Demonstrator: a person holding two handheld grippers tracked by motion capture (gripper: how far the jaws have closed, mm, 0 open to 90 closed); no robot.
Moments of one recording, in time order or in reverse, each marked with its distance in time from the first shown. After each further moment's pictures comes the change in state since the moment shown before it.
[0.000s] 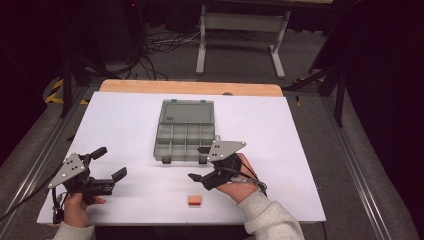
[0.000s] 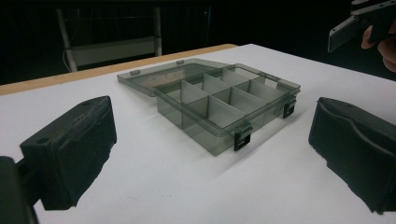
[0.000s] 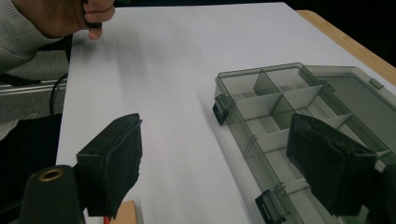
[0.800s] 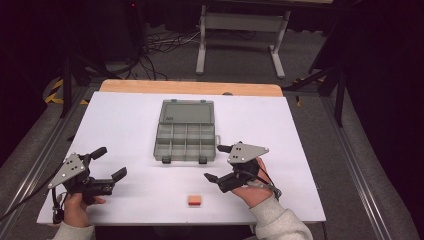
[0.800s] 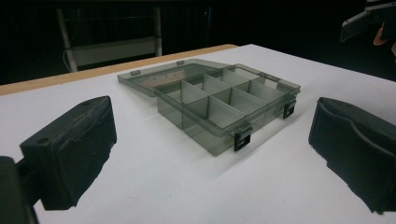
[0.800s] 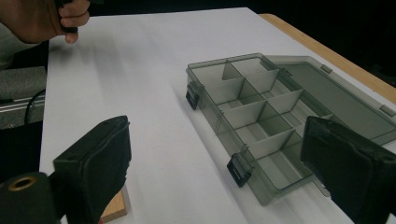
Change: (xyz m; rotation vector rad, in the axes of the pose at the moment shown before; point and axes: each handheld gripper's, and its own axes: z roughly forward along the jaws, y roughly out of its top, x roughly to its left) left arm 0.000 0.000 0.000 0.000 0.002 -0.001; right arm -0.003 -0.025 -0.034 -0.056 -0.107 0.052
